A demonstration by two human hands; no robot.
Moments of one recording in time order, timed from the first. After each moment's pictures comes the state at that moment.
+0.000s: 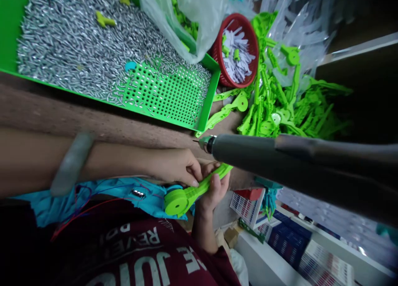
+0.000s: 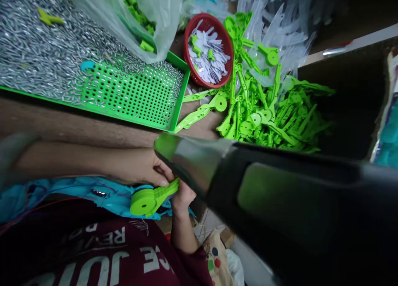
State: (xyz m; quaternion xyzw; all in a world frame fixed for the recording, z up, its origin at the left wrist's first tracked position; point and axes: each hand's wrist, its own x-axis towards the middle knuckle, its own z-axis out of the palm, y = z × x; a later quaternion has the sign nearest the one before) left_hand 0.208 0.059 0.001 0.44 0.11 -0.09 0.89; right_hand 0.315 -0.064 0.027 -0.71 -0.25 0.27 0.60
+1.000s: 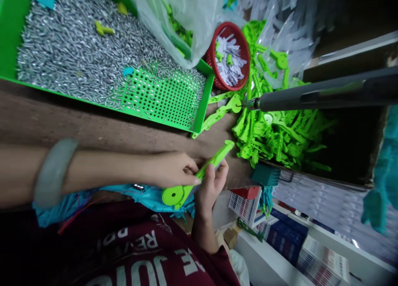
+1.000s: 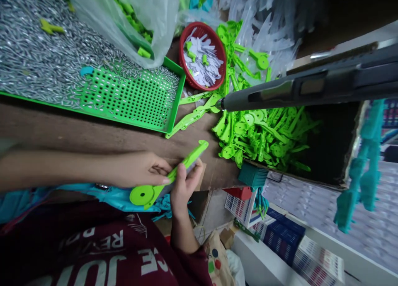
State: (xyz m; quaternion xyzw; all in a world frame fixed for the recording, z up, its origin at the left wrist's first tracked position) left_hand 0.201 0.067 0.026 0.59 0.17 -0.08 0.79; right_hand 0.321 -0.062 0.026 -0.78 -0.25 0.20 0.53
